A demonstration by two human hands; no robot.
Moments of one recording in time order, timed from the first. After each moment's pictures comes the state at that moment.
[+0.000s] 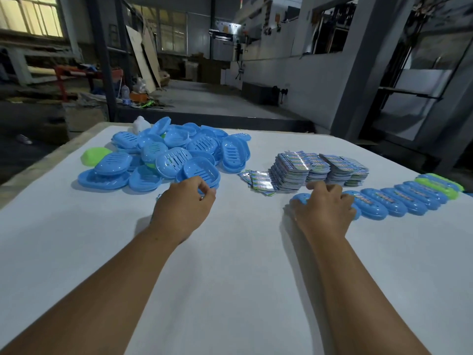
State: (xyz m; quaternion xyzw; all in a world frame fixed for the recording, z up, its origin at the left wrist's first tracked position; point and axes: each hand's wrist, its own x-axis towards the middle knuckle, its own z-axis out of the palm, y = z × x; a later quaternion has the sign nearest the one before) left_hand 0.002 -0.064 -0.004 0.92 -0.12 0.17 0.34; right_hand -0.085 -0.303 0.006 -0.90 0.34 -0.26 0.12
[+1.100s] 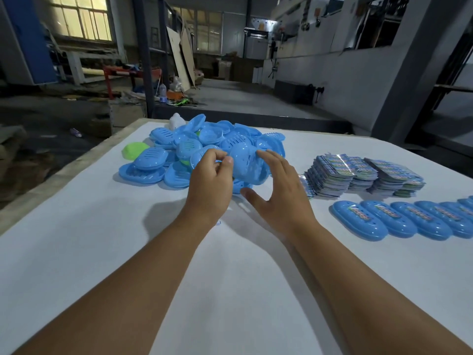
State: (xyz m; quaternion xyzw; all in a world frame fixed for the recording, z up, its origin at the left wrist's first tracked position) left_hand 0.011 -0.063 0.016 0.74 -0.13 0.23 0.62; right_hand -0.014 -0.221 -0.007 -0.90 -0.10 -0.35 0.26
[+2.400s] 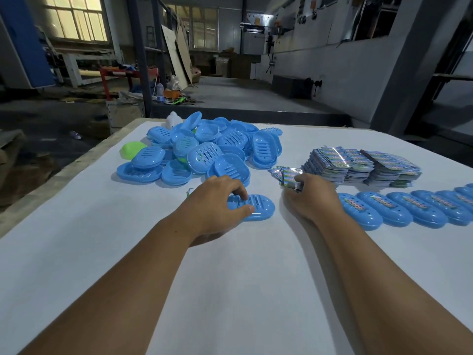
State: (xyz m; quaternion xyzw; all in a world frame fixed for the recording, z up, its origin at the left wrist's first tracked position) left_hand 0.005 -0.045 -0.002 0.90 -0.30 0.10 0.30; right_hand -0.012 -0.285 -0.008 -0.94 0.17 -0.19 0.23
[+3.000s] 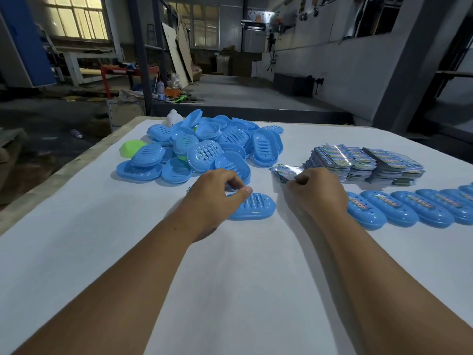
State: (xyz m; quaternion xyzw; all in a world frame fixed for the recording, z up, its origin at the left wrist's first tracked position) left_hand 0.004 -0.051 0.000 0.87 -0.25 0.15 0.39; right_hand -0.019 -0.278 0.005 -0.93 0.21 -0.23 0.21
